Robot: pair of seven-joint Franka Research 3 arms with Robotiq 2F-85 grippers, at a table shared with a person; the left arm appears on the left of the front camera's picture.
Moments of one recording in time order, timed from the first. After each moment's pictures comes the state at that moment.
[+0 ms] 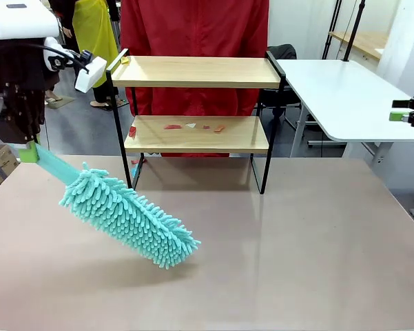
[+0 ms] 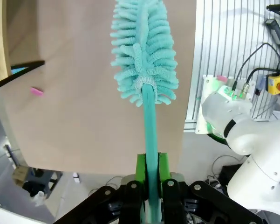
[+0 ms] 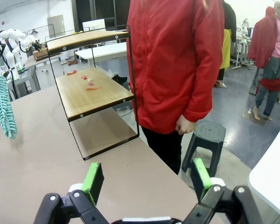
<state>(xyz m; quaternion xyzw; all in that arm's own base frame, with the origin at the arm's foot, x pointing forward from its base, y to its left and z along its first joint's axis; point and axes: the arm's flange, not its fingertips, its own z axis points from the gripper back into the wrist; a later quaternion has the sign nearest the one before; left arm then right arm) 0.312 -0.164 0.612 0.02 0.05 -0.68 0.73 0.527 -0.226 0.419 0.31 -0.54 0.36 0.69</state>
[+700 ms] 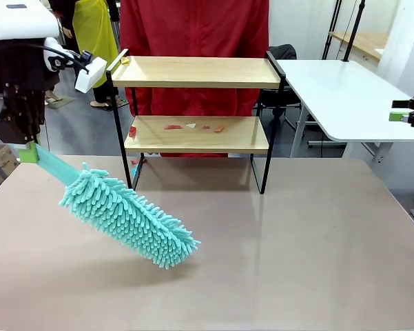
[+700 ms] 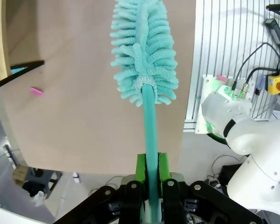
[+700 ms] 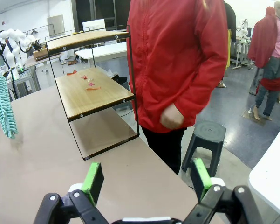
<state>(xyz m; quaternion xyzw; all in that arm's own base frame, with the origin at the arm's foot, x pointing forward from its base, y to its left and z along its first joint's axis) 0.312 -0.164 0.612 0.02 0.05 -0.68 0.73 0.527 -0.226 0.419 0.31 -0.54 0.36 0.69</state>
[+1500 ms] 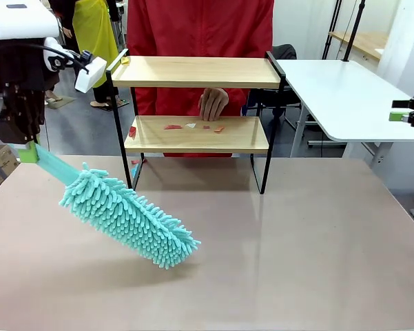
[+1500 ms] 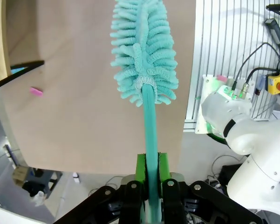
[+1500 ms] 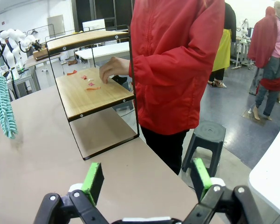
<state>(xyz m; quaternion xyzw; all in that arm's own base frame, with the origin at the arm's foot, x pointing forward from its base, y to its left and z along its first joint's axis) 0.312 -0.164 0.612 0.02 0.05 -0.68 0.73 0.527 -0.226 0.419 0.31 -0.54 0.36 0.69</state>
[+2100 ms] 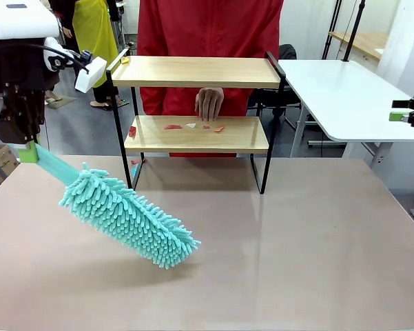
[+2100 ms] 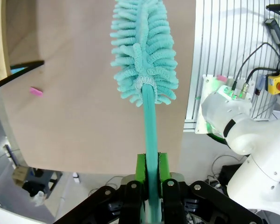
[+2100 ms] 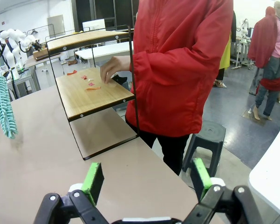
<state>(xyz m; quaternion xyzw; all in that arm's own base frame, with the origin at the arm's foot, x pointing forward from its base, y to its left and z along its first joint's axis) 0.312 -0.164 0.612 0.02 0.05 -0.68 0.73 0.527 -0.226 0.419 0.31 -0.54 0.36 0.69</state>
